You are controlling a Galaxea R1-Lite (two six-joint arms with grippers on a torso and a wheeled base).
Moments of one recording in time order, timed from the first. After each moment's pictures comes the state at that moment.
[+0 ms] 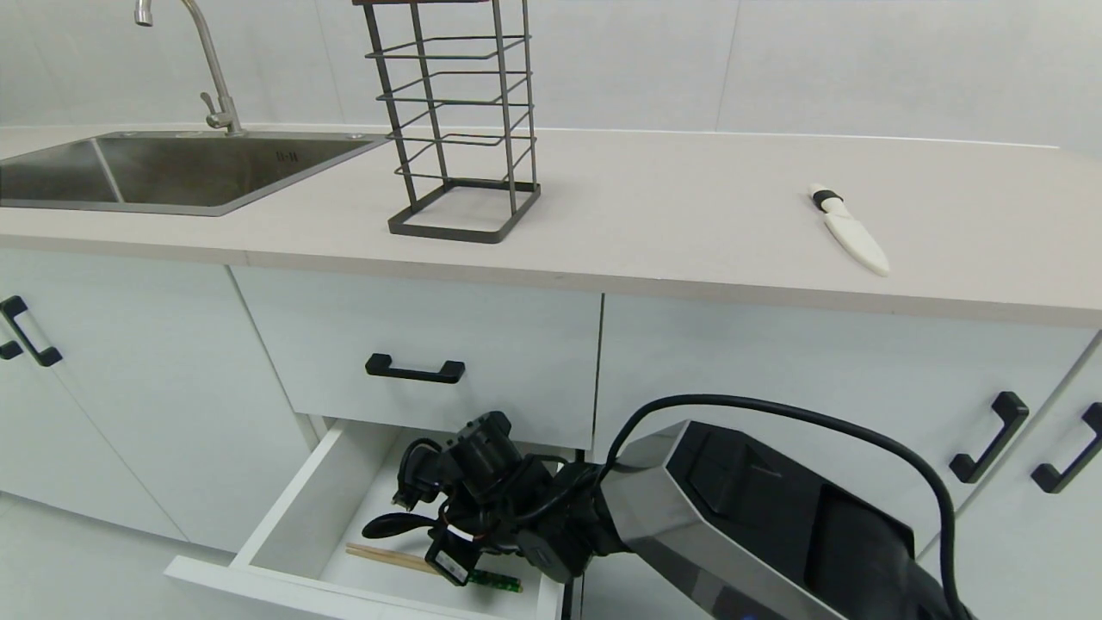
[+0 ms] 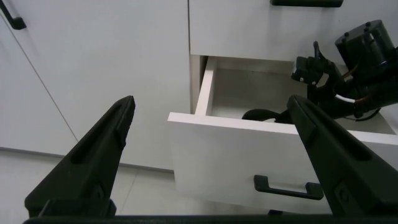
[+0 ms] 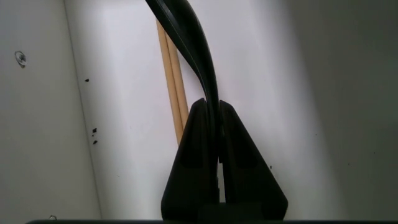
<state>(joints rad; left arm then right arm) 0.00 0.00 0.00 0.00 -0.02 0.01 0.96 2.73 -1.76 -0.18 0.14 -0.22</state>
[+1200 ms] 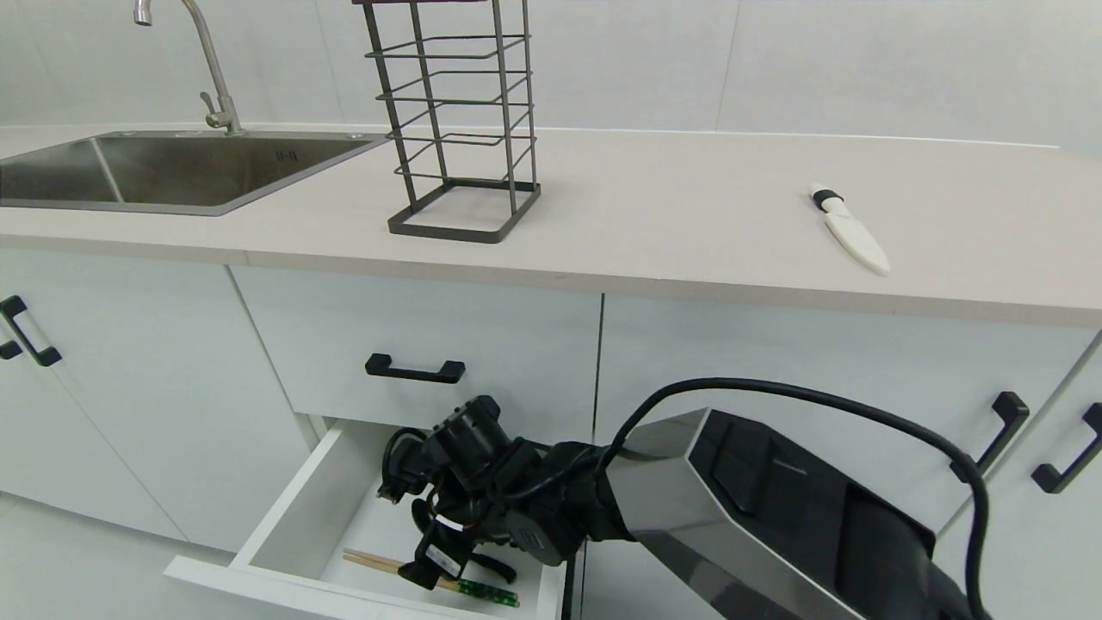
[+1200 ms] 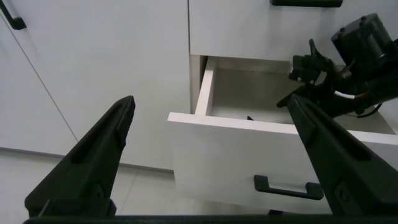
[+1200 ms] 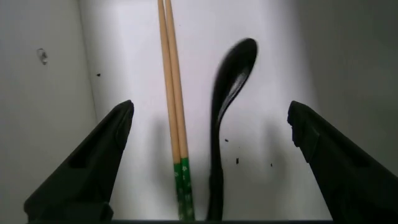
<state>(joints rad) 0.00 0.00 0.00 0.00 -0.02 0.01 0.99 2.68 -1.83 -0.03 0.15 -0.24</state>
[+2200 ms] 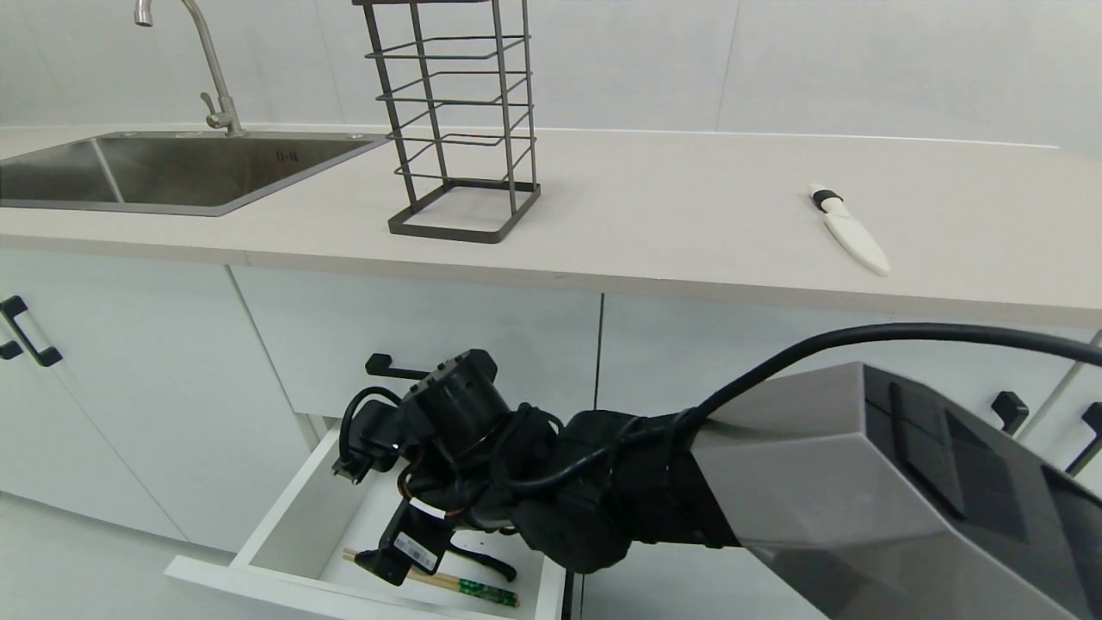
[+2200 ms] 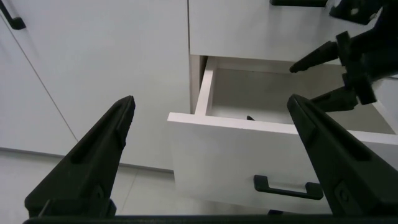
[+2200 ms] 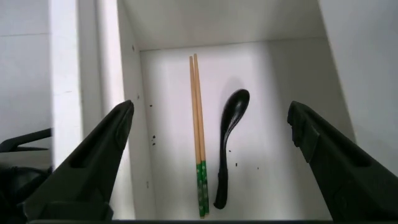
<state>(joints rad) 0.00 0.00 0.00 0.00 -0.02 0.01 1.04 2.43 -1.68 -0.05 0.13 -0.23</state>
